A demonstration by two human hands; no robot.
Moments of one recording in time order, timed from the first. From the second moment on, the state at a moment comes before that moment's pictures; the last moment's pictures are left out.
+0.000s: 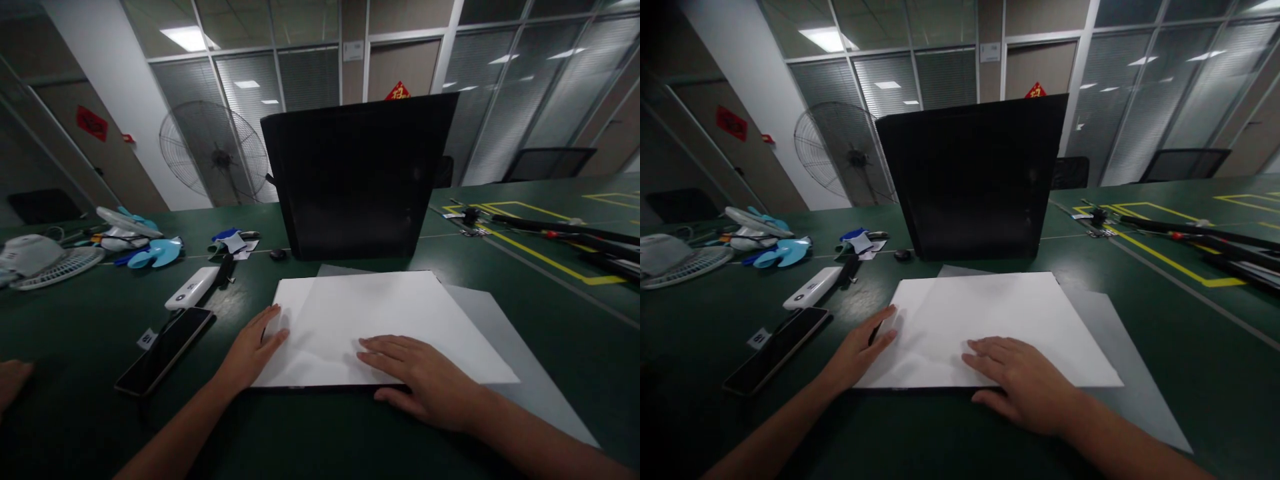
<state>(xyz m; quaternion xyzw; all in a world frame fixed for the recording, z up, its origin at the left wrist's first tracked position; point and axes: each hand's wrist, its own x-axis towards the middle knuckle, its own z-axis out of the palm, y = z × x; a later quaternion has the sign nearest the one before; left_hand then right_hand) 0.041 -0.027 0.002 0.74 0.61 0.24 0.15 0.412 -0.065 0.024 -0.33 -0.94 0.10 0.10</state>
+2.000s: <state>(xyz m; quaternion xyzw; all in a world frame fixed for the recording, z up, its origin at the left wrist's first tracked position) 0.039 -0.025 -0.003 0.78 0.59 0.18 0.12 0.424 -0.066 0.030 -0.07 -0.95 -0.17 0.26</state>
